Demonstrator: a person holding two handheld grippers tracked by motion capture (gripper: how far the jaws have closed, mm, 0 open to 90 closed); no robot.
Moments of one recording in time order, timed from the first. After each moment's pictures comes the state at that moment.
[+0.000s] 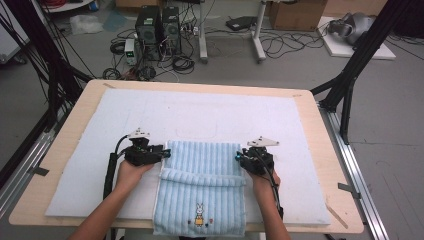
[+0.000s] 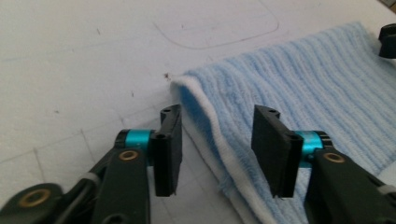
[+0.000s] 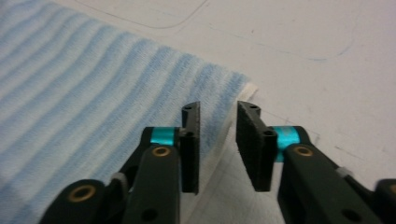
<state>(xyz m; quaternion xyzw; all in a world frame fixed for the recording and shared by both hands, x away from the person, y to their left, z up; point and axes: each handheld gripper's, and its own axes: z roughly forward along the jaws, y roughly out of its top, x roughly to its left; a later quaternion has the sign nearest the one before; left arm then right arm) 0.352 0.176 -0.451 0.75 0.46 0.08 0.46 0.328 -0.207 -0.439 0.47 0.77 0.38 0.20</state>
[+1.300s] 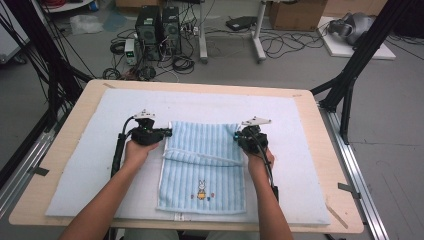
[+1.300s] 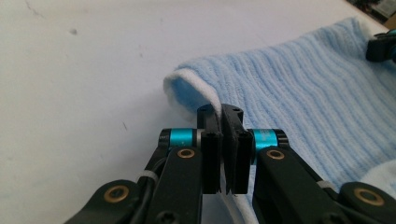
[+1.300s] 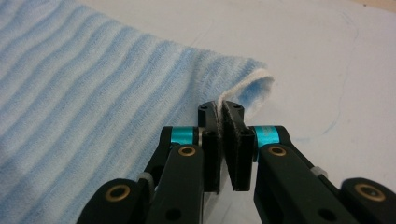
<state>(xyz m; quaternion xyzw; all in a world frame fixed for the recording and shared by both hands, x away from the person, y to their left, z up) 0.412 0.168 -0.433 0.75 0.45 0.11 0.48 0.390 -0.193 -0.424 0.46 0.78 0.37 0.22</state>
